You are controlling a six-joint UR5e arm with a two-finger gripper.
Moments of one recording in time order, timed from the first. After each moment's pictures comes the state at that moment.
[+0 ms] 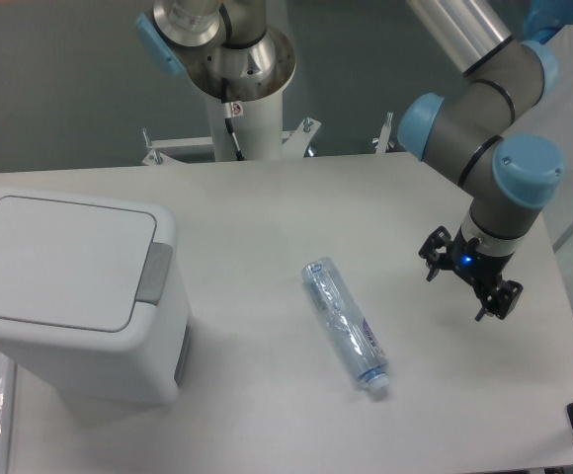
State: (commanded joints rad) arm 2.75 -2.09 -1.46 -1.09 1.46 1.57
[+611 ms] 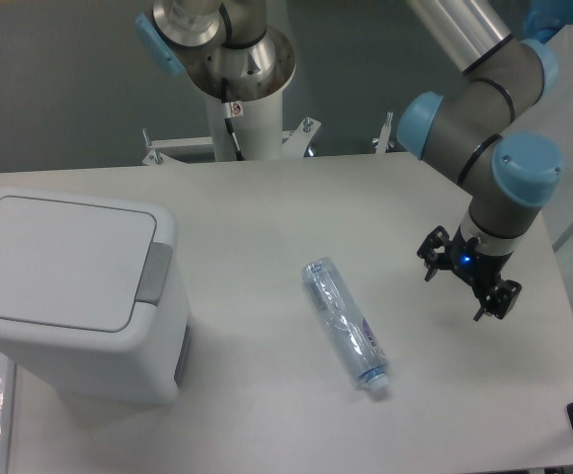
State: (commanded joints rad) arm 2.69 -2.06 -1.46 -1.11 1.43 1.38
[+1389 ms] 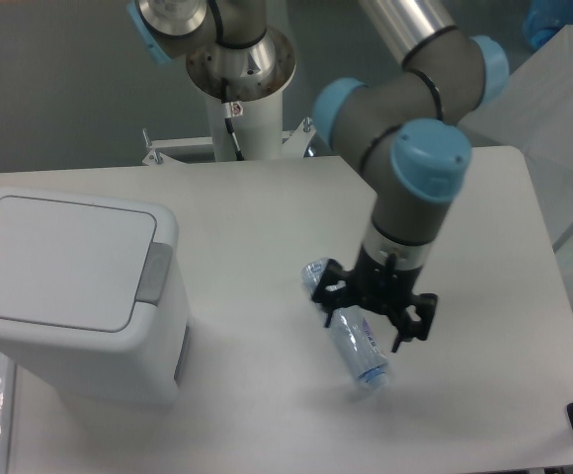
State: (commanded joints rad) arm 2.48 -1.94 -1.38 -1.10 1.24 0.69
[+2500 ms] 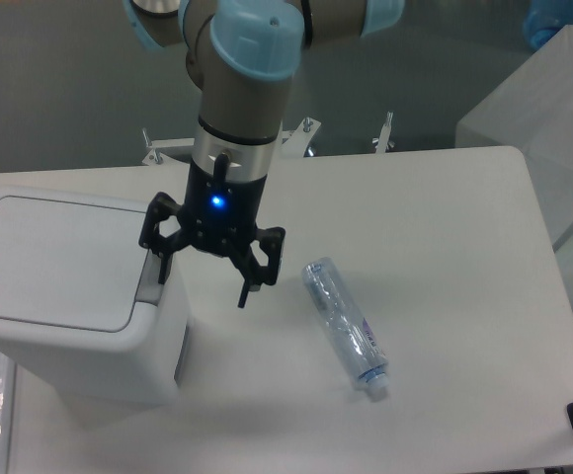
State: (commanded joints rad) arm 2.33 -1.75 -1.51 -1.09 1.20 0.50
